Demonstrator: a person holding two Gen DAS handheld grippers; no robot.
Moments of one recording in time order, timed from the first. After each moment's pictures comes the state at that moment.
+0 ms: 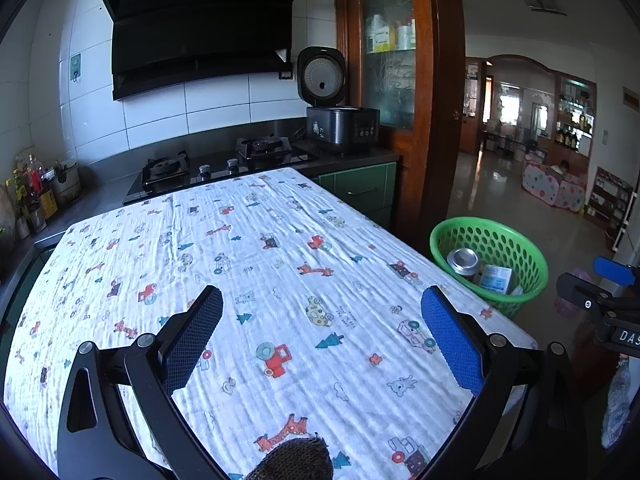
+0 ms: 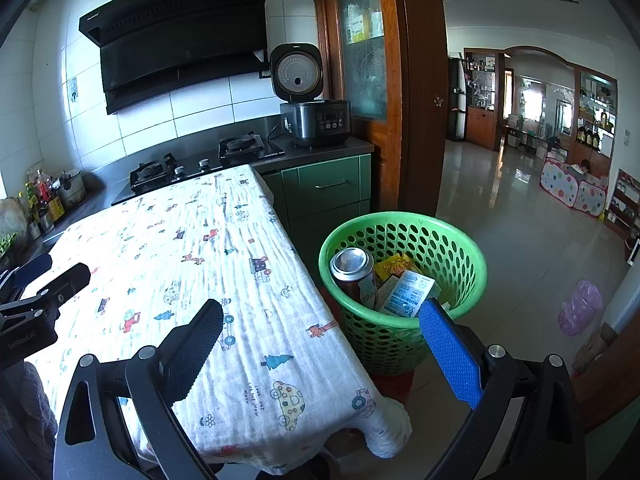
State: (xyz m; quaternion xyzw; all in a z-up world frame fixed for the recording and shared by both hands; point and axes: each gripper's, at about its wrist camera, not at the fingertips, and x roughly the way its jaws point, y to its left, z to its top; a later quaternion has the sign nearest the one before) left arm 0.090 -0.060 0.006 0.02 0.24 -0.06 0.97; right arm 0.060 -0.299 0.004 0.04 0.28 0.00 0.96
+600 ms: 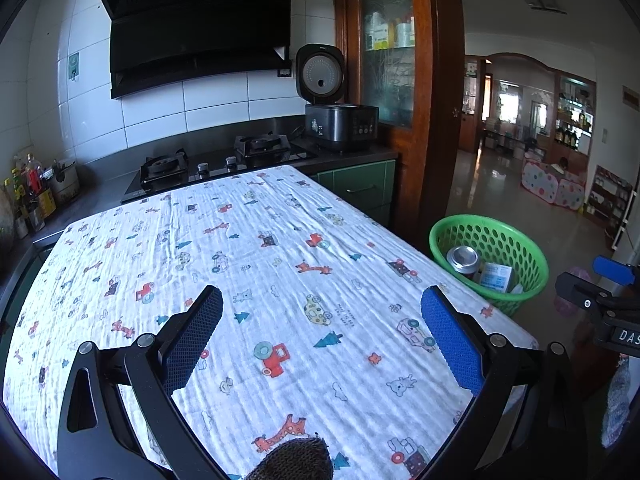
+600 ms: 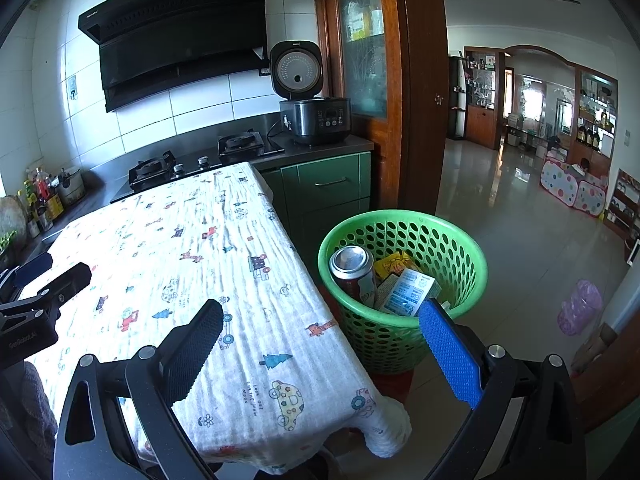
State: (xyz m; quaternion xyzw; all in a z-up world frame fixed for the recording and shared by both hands) left arm 0.091 -0.061 0.004 0.02 0.25 -0.06 0.97; right arm 0.061 -0.300 0.000 0.04 0.28 0.00 0.96
